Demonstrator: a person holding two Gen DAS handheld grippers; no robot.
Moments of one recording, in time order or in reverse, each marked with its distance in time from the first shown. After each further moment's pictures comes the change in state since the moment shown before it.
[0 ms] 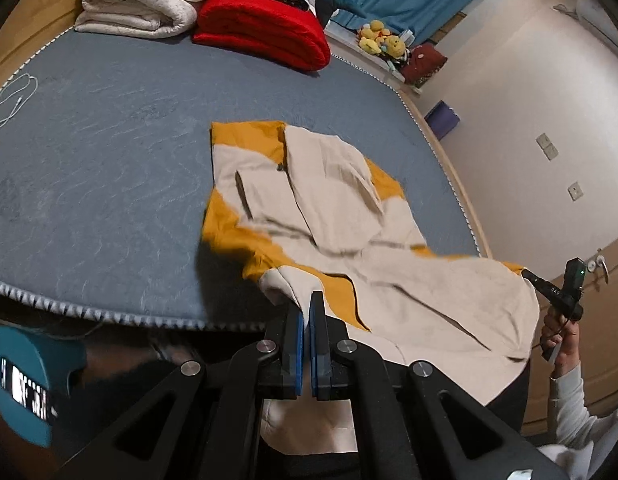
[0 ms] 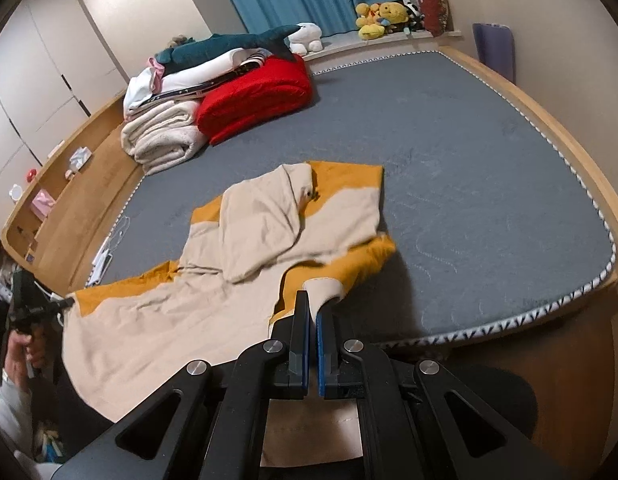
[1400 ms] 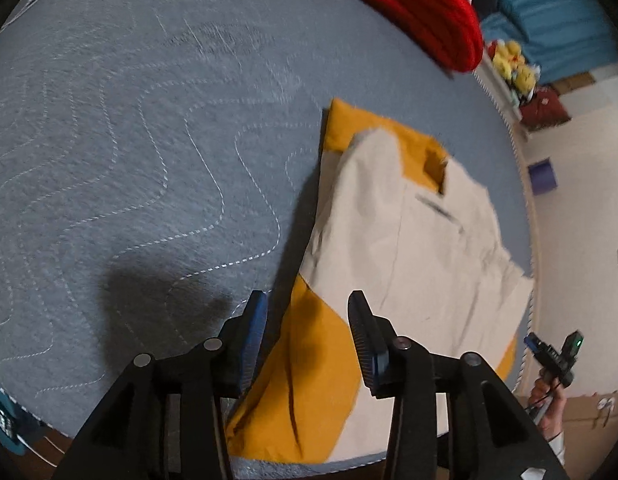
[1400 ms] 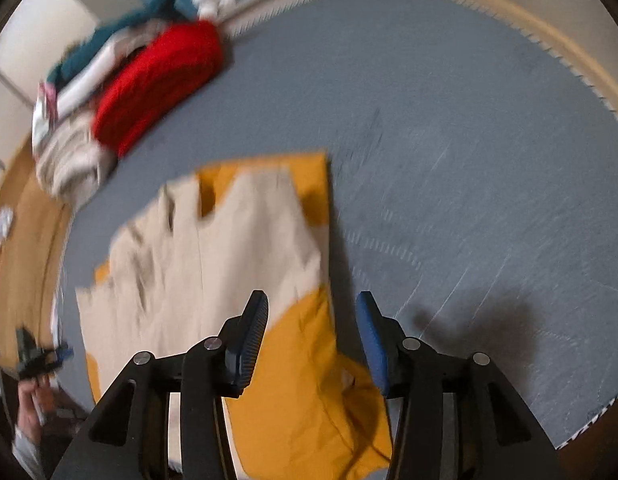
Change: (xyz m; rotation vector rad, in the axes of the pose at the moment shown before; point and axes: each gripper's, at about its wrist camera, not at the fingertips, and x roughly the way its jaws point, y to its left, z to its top) left arm 0.214 0.143 0.111 -0.357 0.135 0.135; right arm 0.326 -0.114 0.122 0.189 0.207 -0.078
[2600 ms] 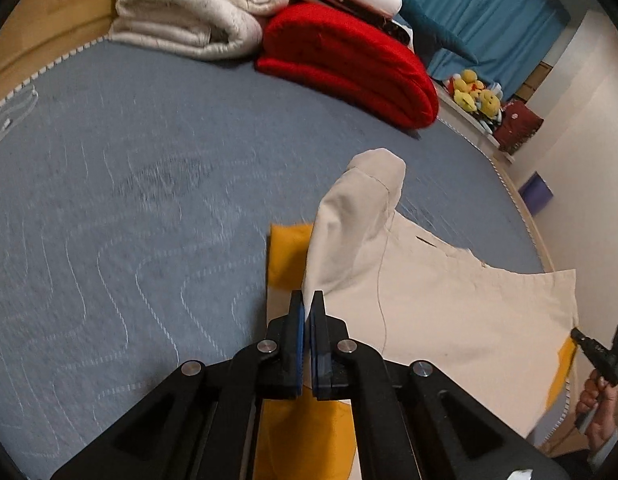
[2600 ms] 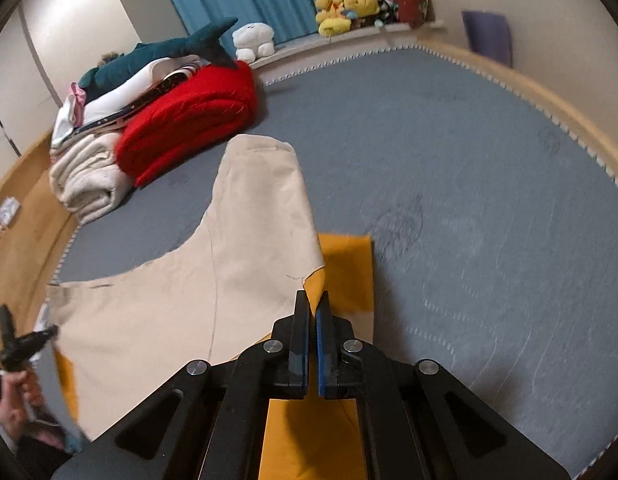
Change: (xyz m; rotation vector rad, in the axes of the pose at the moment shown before) left arm -0.006 -0.072 0.031 0.202 -0.385 0.062; right arm -0.020 0.072 0.032 -0.092 -0.289 -0.027
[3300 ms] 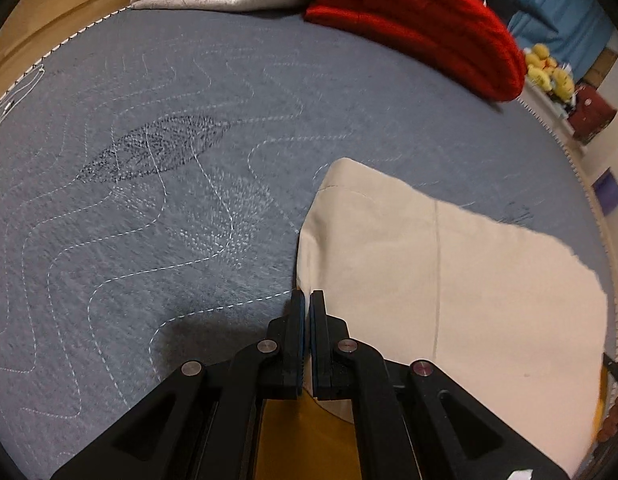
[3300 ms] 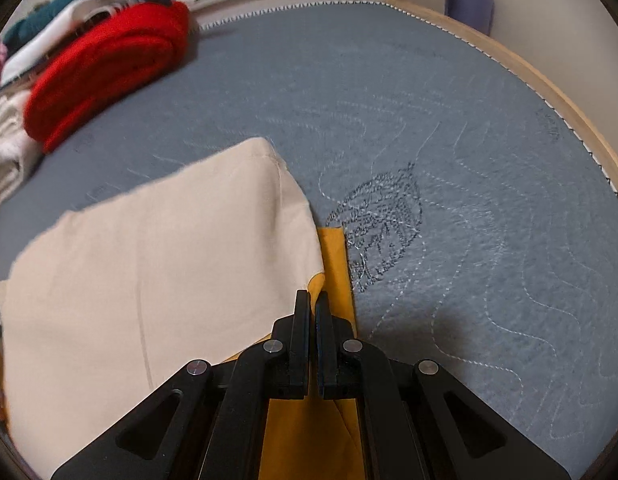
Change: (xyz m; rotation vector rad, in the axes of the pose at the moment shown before) left arm 0.139 0.022 0.012 -0.055 0.118 0.231; right arm 0.164 -0.008 0.018 0.001 0.190 -0.285
